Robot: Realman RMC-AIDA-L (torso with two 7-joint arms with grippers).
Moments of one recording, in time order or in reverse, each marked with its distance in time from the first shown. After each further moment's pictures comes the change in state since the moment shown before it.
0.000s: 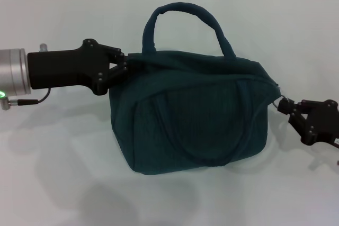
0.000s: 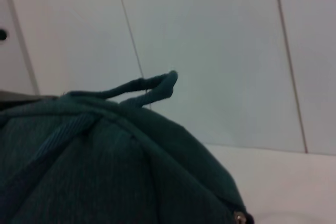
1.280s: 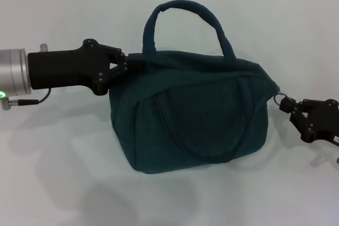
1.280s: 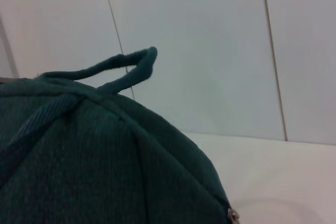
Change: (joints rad) left arm 0.000 -0.001 0.000 0.000 0.000 0.000 0.002; right arm -0.002 0.004 -0.022 -0.007 0.031 0.064 -0.010
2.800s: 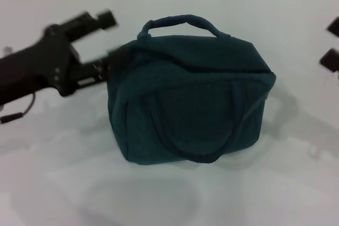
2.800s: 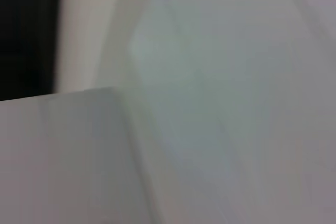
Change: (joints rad) left arm 0.126 -0.038 -0.071 -0.045 -0.292 0.287 0.098; right arm 0.007 -0.037 0.225 -0.154 -0.047 -0.583 0.295
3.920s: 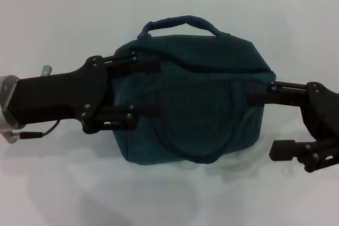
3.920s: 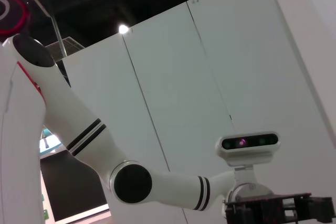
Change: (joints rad) left arm -0.047 0.012 0.177 0.003 0.025 0.052 -0.067; right arm 0.195 0.007 -0.040 -0.098 -0.342 -0.172 0.205
